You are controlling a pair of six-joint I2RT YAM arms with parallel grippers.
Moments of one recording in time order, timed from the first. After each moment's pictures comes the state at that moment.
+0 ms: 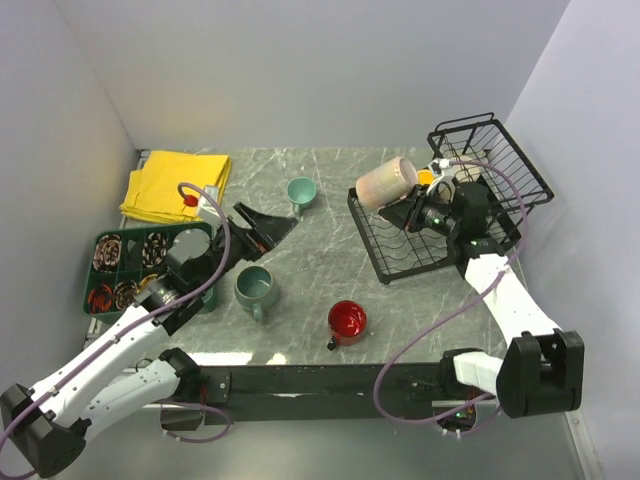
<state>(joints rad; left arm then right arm) -0.67 0.81 0.73 0.07 -0.01 -1.06 0.08 1.16 0.81 0.08 -0.69 0.44</state>
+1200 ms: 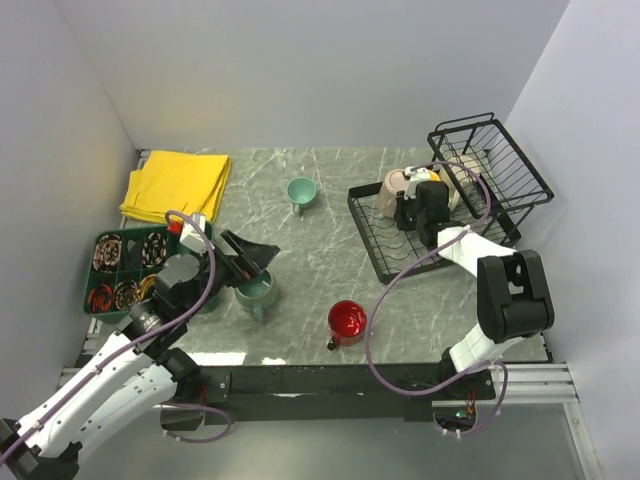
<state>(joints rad) -0.67 0.59 0.61 -0.19 -0.10 -0.99 0.16 1.58 0.87 0.13 -0.09 0.00</state>
